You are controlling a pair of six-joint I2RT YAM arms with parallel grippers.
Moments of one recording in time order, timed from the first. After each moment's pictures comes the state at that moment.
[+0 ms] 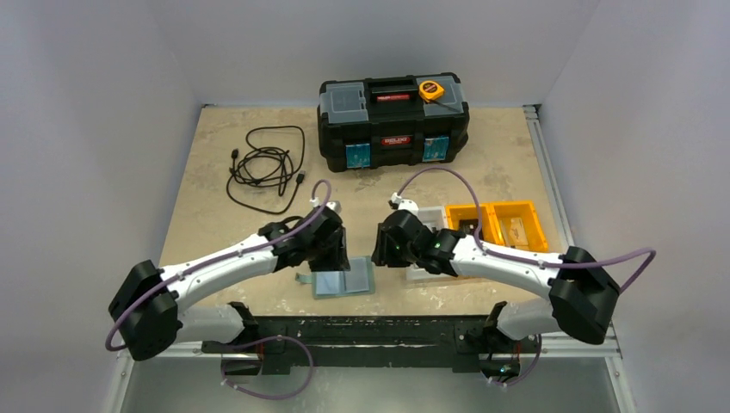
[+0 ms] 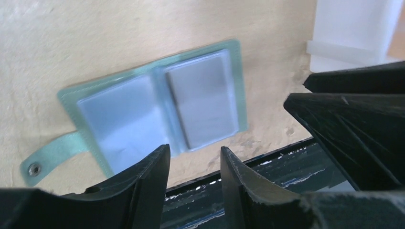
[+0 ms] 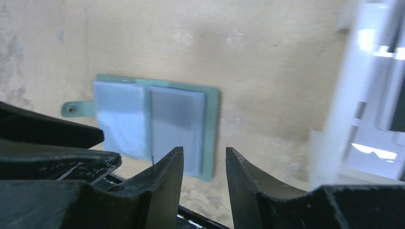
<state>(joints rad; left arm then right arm) -0.82 1.19 0.74 -0.57 0.02 -0.85 0.99 1.36 0.79 -0.28 0.15 0.89</state>
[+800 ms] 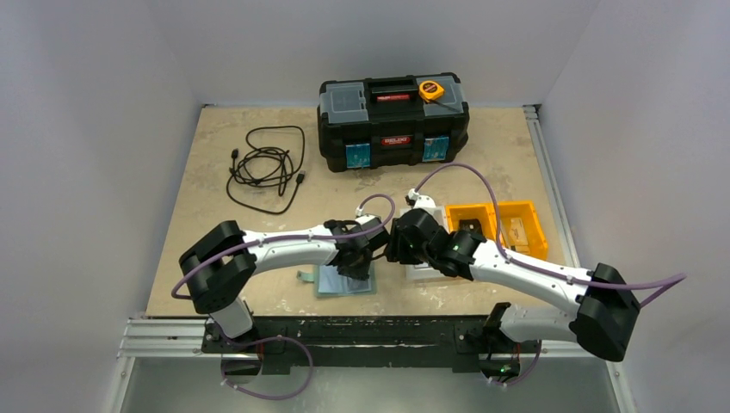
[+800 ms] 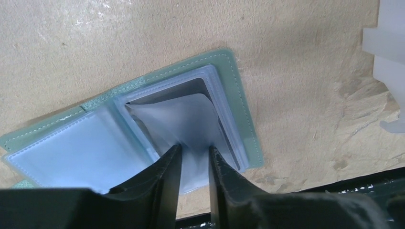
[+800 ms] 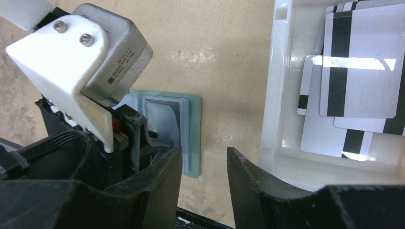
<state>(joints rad) -1.04 1.67 1.02 -0.64 -0.18 -0.78 0.95 1.19 0.76 -0.40 0.24 0.89</state>
